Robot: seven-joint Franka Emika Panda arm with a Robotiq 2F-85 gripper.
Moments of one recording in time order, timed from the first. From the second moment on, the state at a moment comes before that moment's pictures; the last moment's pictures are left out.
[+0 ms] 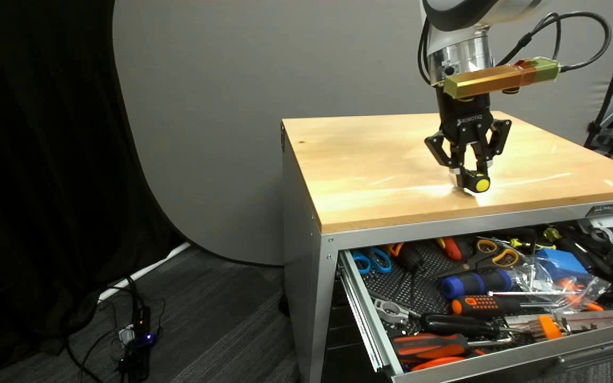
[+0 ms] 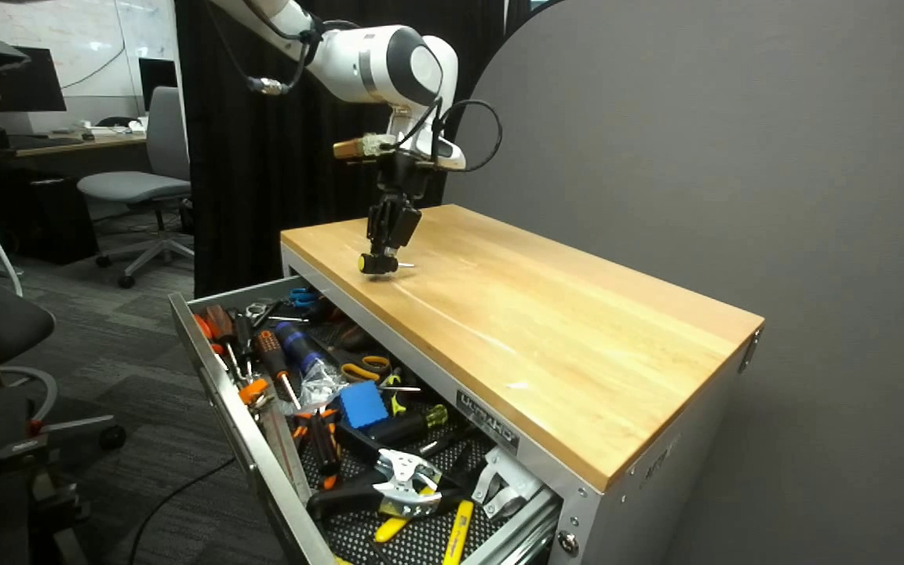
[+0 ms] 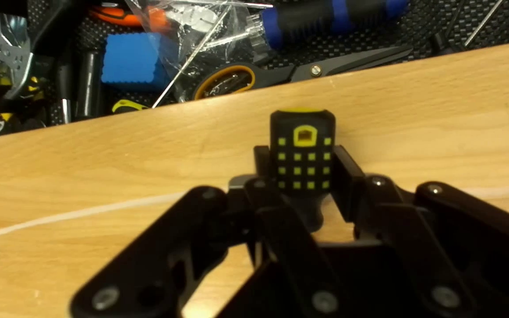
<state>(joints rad) 0.25 0.93 0.01 -1.01 -0.11 1.48 0.45</state>
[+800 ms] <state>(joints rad) 0.21 0.63 -0.02 -1.53 0.00 1.71 0.81</state>
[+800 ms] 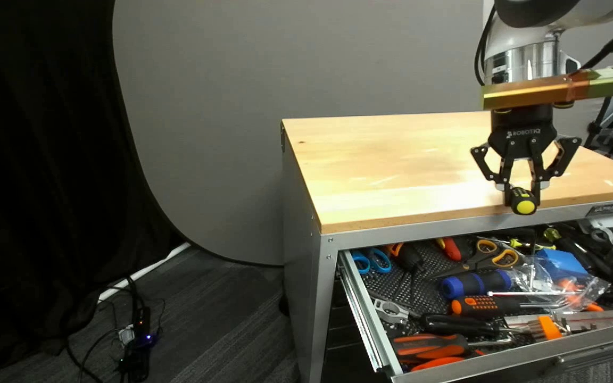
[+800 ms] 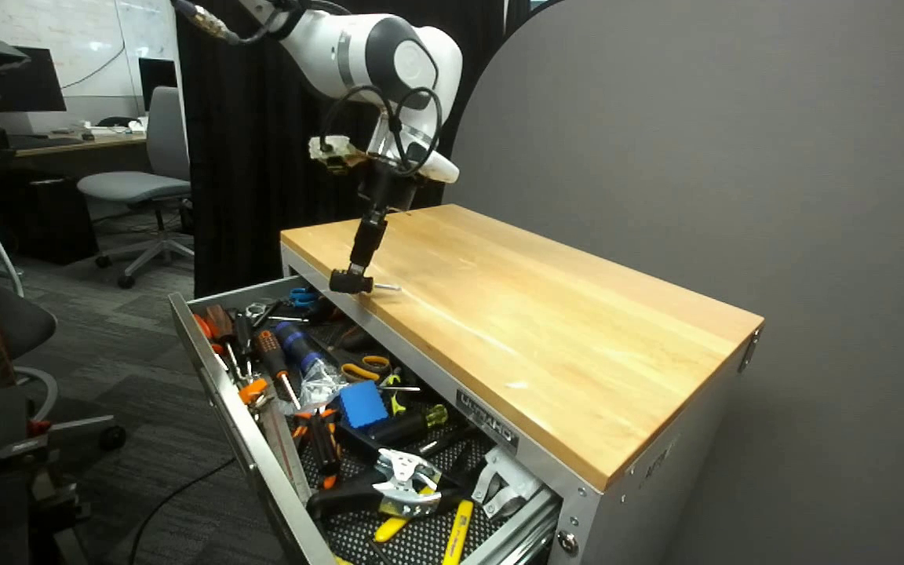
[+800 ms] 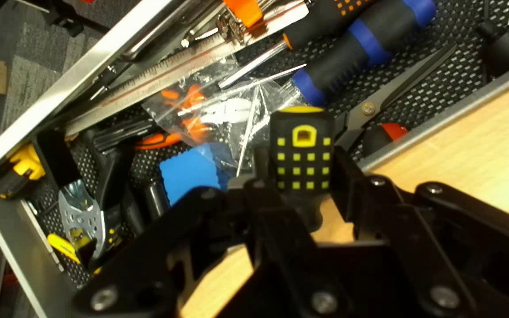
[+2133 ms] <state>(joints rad) 0.26 0.37 0.06 -2.17 0.02 2.27 1.14</state>
